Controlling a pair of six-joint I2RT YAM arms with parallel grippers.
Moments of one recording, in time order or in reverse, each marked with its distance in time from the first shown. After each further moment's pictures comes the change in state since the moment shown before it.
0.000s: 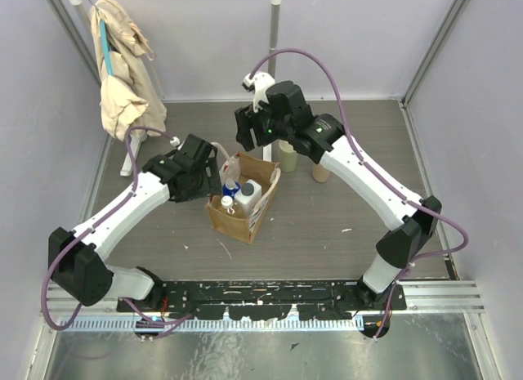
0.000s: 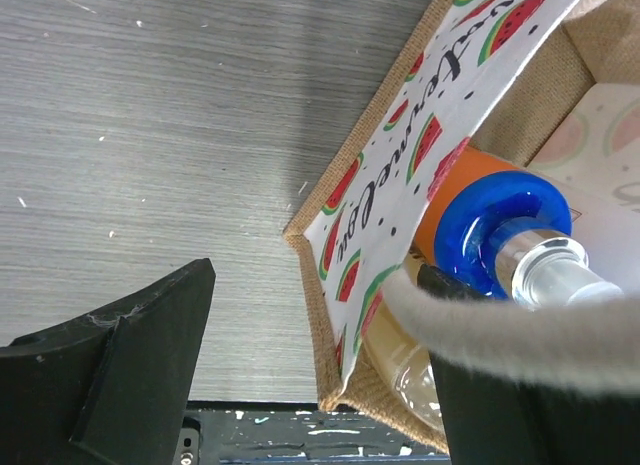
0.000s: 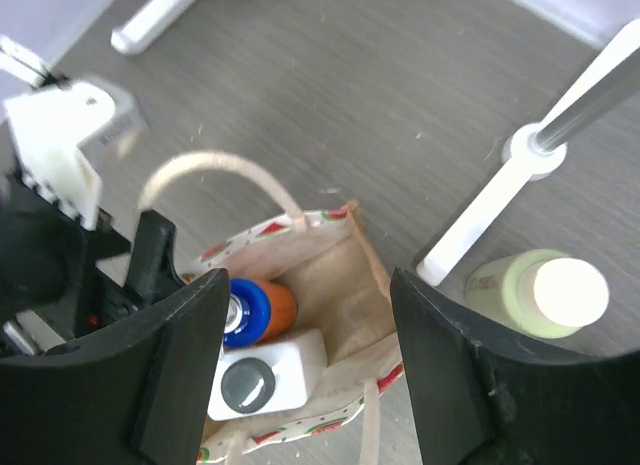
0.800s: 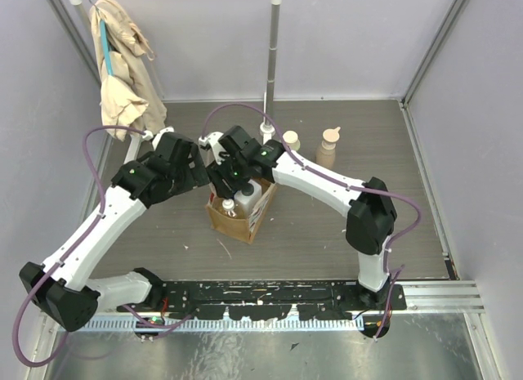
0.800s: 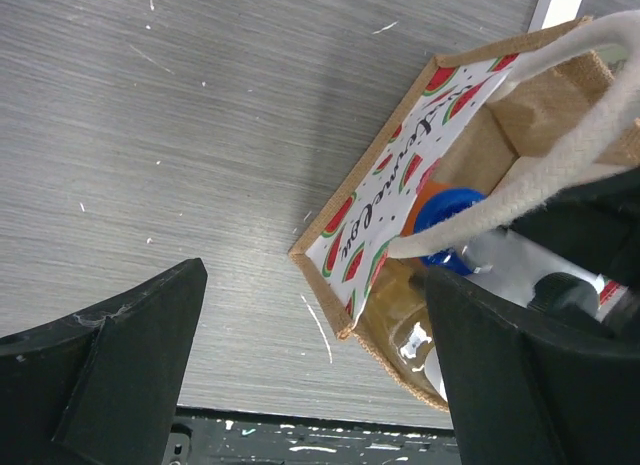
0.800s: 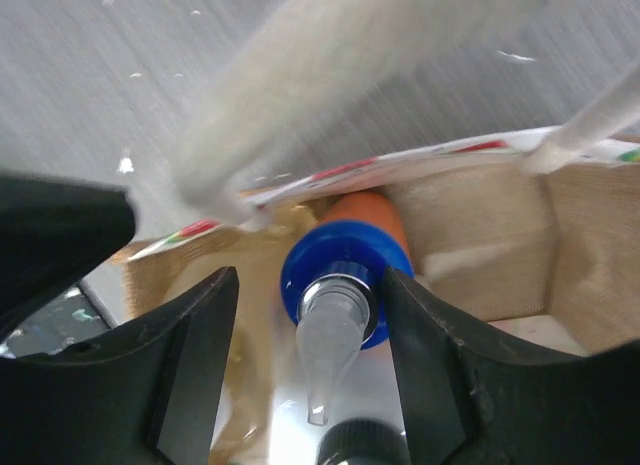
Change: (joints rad) left arm 0.003 -0.196 0.067 -0.071 -0.141 -0.069; right arm 0.175 0.227 -0.104 -0.060 -0.161 -0.072
